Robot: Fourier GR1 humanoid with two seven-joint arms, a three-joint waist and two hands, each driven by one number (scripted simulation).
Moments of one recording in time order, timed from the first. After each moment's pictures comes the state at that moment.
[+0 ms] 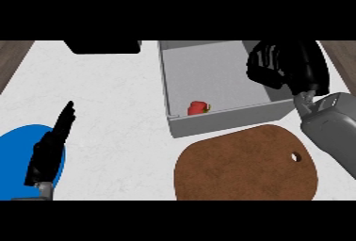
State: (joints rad) left arm 0.02 0.29 -0.05 -1.56 -0.09 0.15 0.10; right arm -0.80 -0.67 0.58 -1.44 0.30 -0.42 0.66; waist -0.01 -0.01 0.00
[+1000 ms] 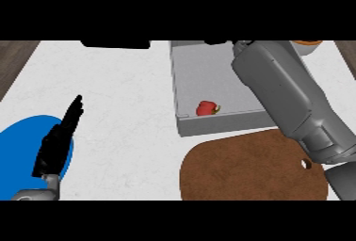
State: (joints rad) left arm -0.03 0.26 -0.05 -1.55 -0.12 0.11 0.11; right arm -1.23 -0.25 0.37 -0.64 0.41 -0.31 0.50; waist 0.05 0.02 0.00
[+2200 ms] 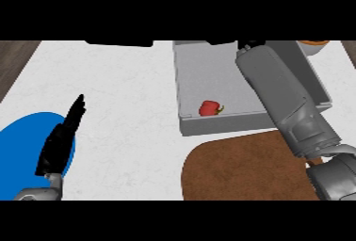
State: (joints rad) left arm -0.04 0.24 -0.04 -1.54 -0.14 0.10 0.09; right arm -1.27 -0.16 0.00 -0.32 0.22 -0.69 0.11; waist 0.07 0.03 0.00
